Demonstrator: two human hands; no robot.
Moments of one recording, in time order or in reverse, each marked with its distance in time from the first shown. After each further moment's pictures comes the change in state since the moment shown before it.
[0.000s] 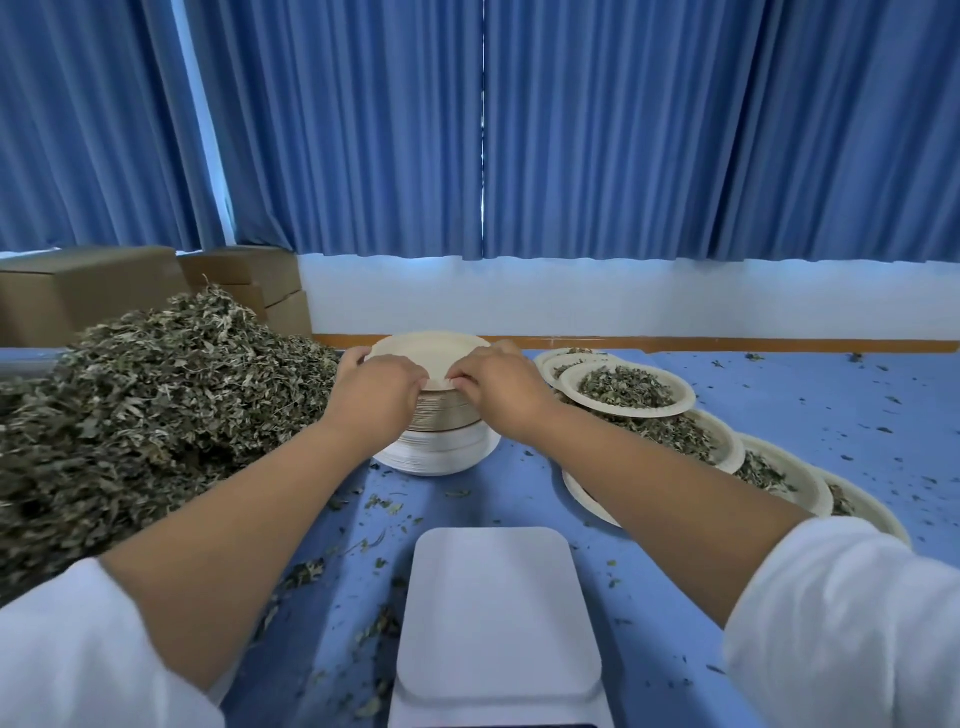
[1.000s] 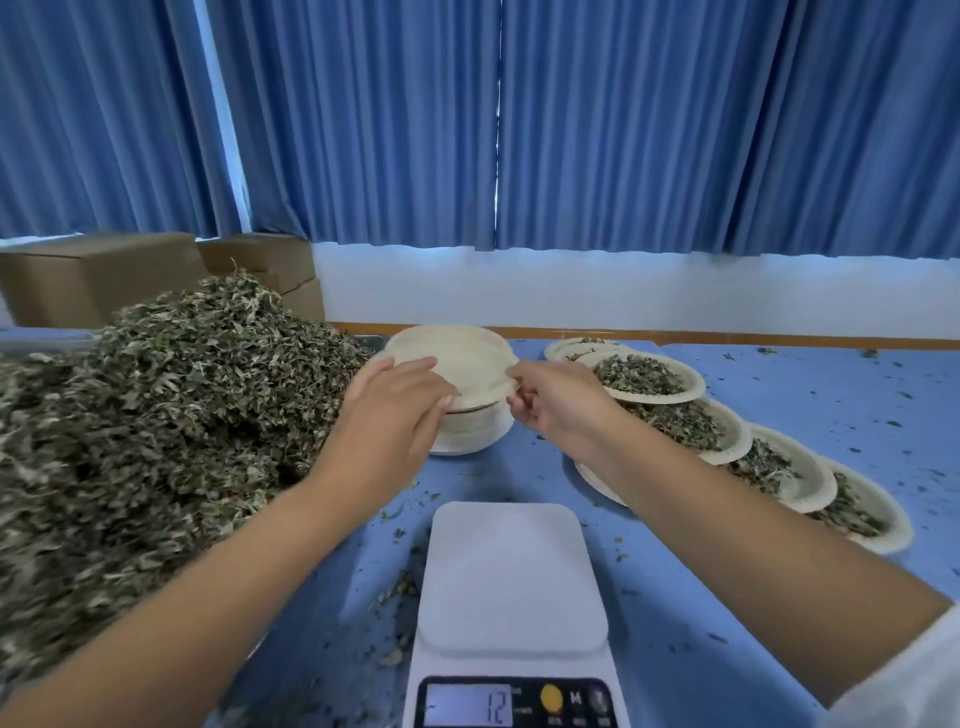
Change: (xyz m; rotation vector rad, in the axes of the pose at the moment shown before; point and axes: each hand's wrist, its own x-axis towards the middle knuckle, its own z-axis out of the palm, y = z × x) left_hand -0.089 0.028 -0.050 -0.442 0.283 0.120; right_hand -0.055 -0.017 -0.027 1.459 0.119 0.668
